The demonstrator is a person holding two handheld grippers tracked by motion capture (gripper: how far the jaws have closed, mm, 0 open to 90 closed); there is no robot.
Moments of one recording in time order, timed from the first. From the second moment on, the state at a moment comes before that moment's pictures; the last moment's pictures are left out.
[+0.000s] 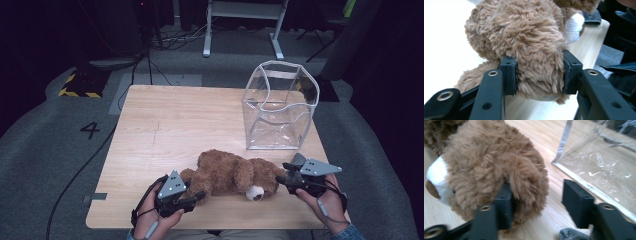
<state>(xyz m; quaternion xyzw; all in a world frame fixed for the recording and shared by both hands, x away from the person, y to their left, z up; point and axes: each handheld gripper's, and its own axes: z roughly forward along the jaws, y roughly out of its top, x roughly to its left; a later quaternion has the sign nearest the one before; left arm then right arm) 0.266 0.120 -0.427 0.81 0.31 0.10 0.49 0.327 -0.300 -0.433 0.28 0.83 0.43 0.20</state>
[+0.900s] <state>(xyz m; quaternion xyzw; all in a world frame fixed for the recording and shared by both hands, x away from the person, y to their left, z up) 0.282 0.112 -0.435 0.81 0.32 0.12 0.48 0.304 -0.305 -0.413 0.23 0.84 0.41 0.25</state>
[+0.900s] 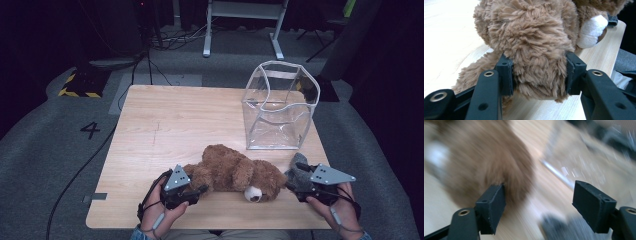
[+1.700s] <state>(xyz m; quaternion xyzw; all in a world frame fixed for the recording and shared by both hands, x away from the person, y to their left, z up) 0.256 0.112 -0.420 0.80 0.31 0.10 0.50 0.356 -0.204 -0.396 0.18 0.83 0.48 0.21</state>
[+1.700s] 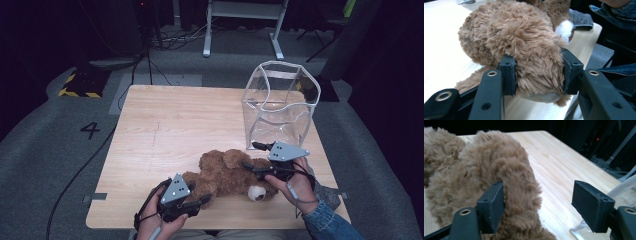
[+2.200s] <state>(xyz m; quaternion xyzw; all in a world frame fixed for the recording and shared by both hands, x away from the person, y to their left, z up) 0.285 0.121 -0.446 0.78 0.33 0.12 0.52 0.354 -0.219 -0.396 0.21 0.82 0.50 0.20</state>
